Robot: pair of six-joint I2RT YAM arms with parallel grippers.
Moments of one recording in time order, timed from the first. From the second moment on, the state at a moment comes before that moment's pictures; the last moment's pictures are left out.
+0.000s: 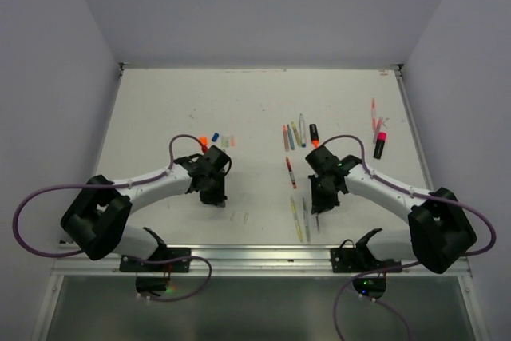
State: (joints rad) left arm -0.69 1.41 0.71 -0.57 0.03 -0.73; right arm 0.60 1.31 0.71 -0.80 -0.03 0.63
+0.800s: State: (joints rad) left arm -0.74 1.32 0.61 -0.53 0.05 -0.84; right arm 0.59 1.30 0.65 -0.74 -0.02 0.63
